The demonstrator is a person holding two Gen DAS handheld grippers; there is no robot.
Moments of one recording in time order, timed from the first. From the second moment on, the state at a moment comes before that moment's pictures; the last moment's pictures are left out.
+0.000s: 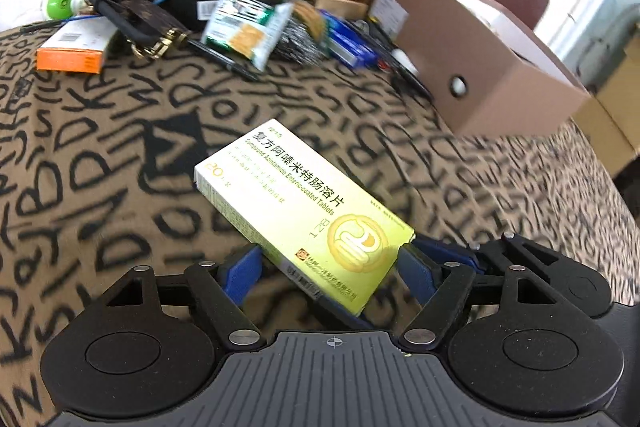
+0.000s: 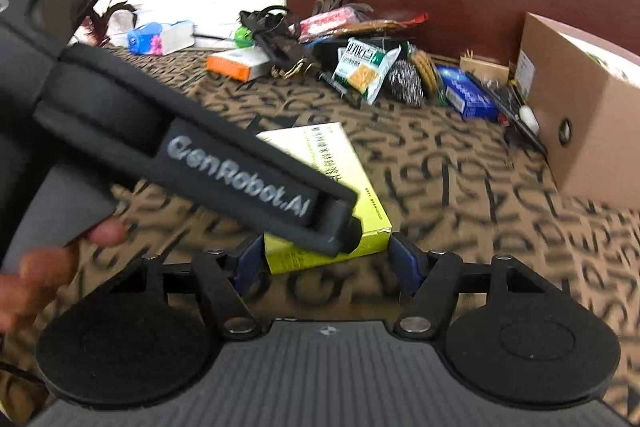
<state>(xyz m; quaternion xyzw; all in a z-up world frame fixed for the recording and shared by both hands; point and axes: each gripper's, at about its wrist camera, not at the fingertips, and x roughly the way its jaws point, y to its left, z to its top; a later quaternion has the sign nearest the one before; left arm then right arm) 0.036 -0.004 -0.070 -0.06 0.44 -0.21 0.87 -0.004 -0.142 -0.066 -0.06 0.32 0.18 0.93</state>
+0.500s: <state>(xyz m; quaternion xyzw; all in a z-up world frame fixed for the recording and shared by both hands) 0.044 0.014 -0.064 -0.12 0.46 -0.19 0.86 -0.002 -0.141 -0.062 -0.06 0.30 0.20 0.93</state>
